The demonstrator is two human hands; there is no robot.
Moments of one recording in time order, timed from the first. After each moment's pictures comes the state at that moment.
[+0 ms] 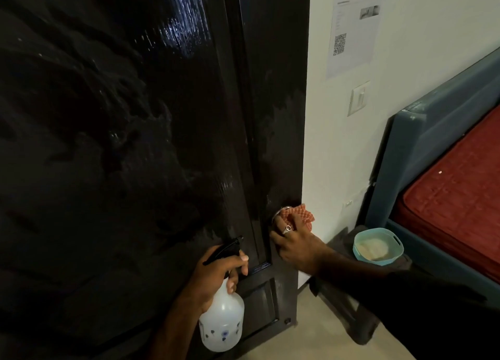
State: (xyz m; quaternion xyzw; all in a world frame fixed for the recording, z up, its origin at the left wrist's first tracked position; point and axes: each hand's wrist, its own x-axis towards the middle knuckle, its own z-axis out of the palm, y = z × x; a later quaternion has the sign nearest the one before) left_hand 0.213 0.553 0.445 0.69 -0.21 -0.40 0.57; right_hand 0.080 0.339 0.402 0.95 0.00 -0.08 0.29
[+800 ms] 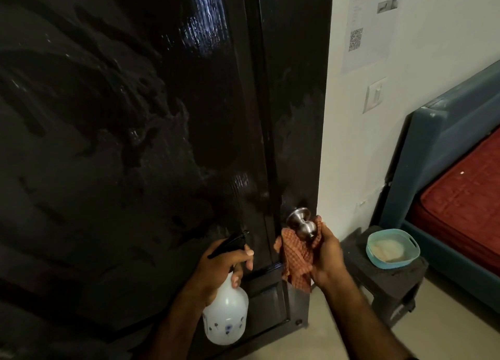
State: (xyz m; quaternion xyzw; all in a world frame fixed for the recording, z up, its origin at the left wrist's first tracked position) left_hand 0.219 0.567 0.454 0.67 -0.25 -0.40 0.57; right_hand 0.079 0.368 0.385 -0.17 0.35 -0.29 0.88
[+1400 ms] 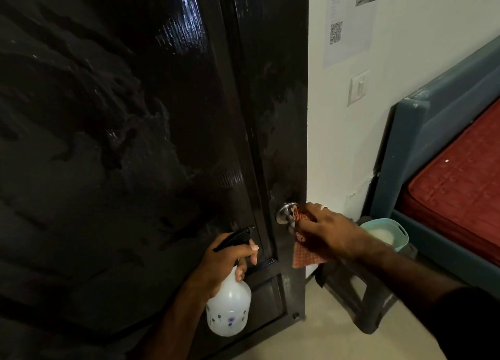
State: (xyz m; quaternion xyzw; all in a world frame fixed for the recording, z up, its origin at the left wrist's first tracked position) left_hand 0.206 0.544 0.454 0.69 -0.28 -0.42 0.52; right_hand 0.012 0.299 0.421 -0.99 0.12 -0.03 0.09
